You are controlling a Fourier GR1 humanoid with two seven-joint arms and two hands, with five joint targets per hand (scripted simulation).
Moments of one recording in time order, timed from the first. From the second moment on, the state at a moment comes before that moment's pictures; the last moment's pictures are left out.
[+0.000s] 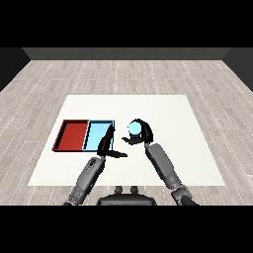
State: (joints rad) left arm -0.26 0.00 -0.31 -1.25 0.17 0.15 -0.37; right arm -0.50 0.00 0.24 -1.18 -0.17 -0.17 -0.31
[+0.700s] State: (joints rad) left arm -0.35 0.00 -0.40 -1.12 0.25 0.23 -0.35; right arm -0.47 0.00 0.31 -1.26 -0.19 -0.18 -0.30
